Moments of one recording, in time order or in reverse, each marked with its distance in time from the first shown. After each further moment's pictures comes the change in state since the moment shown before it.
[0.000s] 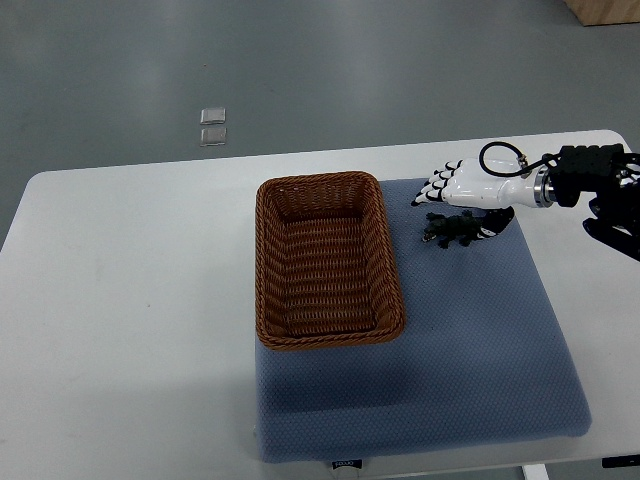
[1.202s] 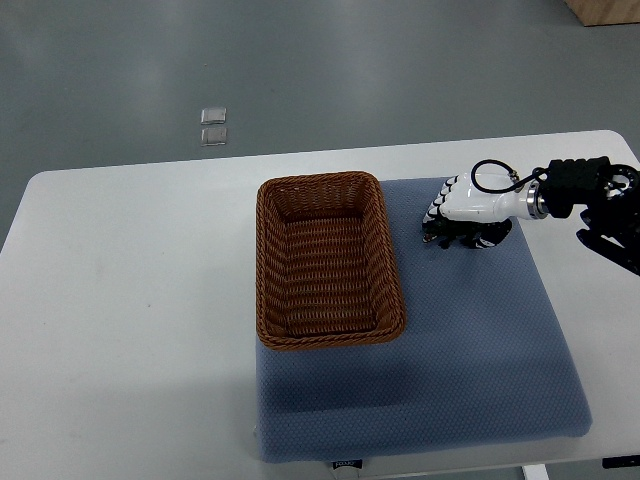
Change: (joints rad) left arm 0.000 0.000 0.000 0.000 0.000 0.000 0.000; right arm -0.032 0.050 -0.001 -0.072 -0.076 -0.002 0.000
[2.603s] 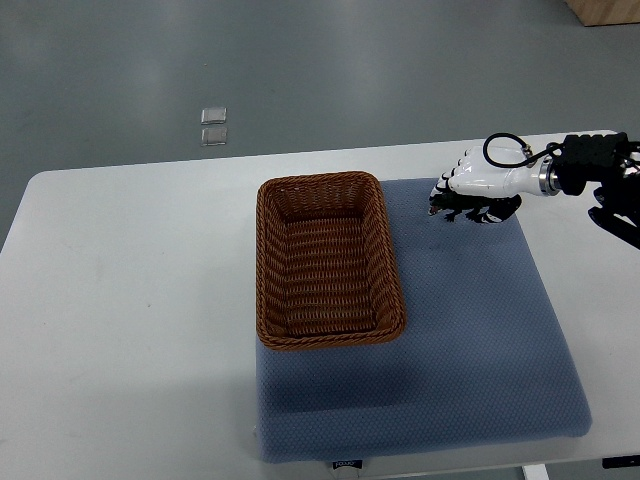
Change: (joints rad) left arm 0.000 0.000 0.000 0.000 0.000 0.000 0.000; right arm 0.058 -0.038 0.005 0.004 0.027 -0.009 0.000
